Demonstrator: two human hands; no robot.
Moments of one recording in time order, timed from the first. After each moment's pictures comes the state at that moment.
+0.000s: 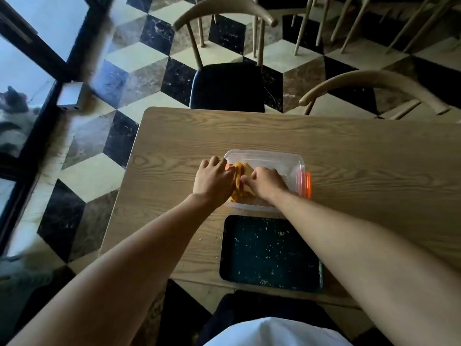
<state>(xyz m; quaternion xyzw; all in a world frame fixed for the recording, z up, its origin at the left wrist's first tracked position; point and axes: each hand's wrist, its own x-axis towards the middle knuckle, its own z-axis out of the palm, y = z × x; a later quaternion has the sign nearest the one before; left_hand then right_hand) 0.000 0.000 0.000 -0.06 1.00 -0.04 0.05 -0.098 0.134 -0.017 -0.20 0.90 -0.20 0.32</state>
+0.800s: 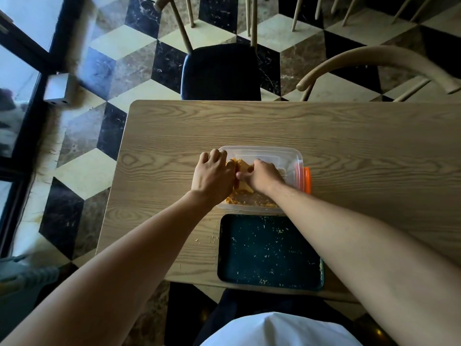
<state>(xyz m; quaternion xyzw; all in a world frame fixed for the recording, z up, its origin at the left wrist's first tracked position) -0.023 0.006 -0.009 -0.05 0.99 -0.07 0.05 -0.114 0.132 -0.037 -0.14 0.89 -0.22 0.37</state>
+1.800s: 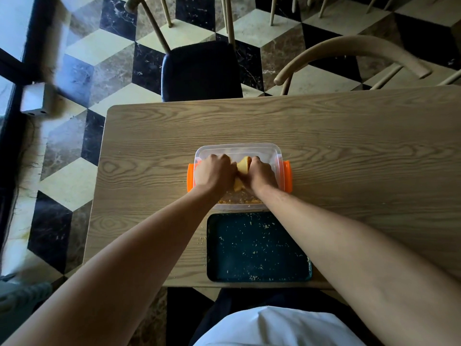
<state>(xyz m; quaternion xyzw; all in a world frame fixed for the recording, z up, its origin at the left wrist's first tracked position) -0.064 0.051 0.004 -0.21 0.96 0.10 0.14 -0.115 0.157 -0.050 -0.06 0.91 -0.27 0.32</state>
